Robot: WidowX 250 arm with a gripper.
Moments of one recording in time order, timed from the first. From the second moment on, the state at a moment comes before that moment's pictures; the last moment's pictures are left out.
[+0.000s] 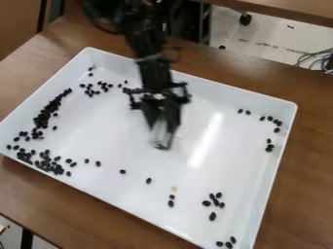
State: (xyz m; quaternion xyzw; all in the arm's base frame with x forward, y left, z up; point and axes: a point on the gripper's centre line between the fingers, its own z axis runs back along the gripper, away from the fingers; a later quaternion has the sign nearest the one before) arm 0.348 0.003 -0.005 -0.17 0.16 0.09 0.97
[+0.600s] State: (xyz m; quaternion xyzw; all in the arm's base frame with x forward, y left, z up) arm 0.329 0.105 -0.004 -0.15 0.13 0.19 0.96
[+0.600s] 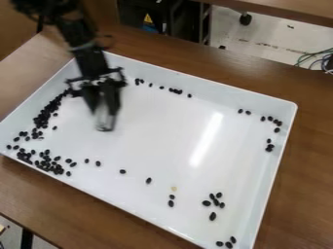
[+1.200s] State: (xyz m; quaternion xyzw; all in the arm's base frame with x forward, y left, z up) arm 0.317 0.113 0.009 -0.12 0.12 0.16 0.97
